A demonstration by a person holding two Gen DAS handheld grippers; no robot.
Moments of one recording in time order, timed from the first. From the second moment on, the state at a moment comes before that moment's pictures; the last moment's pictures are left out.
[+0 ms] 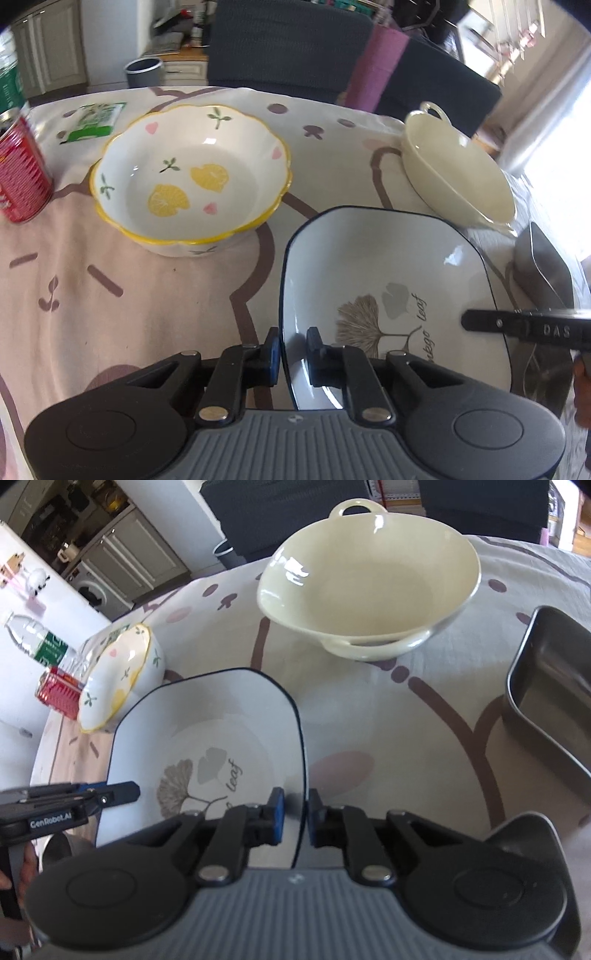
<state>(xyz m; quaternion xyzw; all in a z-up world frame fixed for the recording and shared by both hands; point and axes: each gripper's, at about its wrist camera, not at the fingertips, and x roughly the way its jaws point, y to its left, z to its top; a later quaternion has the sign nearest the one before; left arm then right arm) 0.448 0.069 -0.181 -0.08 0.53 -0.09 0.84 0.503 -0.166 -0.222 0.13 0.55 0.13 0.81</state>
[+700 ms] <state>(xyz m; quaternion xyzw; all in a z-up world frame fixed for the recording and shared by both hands) 0.343 0.073 -0.038 -0.14 0.39 -0.10 0.90 0.397 -0.187 -0.080 0.15 0.43 0.14 0.88</state>
